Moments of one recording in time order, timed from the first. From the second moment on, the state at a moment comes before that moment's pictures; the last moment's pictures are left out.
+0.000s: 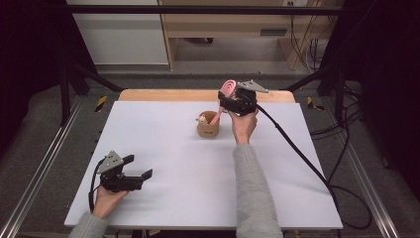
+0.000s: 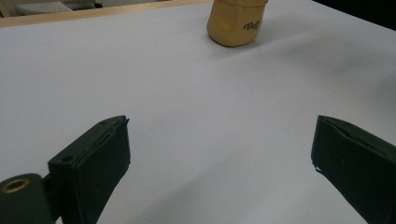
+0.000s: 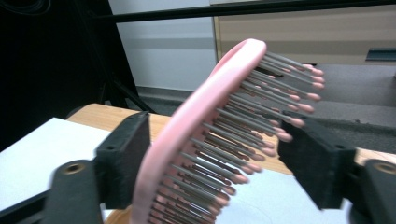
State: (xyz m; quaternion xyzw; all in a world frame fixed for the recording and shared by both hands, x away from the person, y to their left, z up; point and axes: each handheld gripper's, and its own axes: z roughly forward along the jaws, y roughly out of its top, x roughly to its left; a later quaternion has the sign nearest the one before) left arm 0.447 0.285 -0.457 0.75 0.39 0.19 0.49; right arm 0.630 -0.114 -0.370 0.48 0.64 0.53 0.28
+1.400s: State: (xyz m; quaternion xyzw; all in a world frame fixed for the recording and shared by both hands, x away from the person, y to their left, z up) left arm 0.447 0.285 -0.457 0.75 0.39 0.20 0.49; right arm 0.599 -0.114 -0.353 0.41 0.67 0.54 0.30
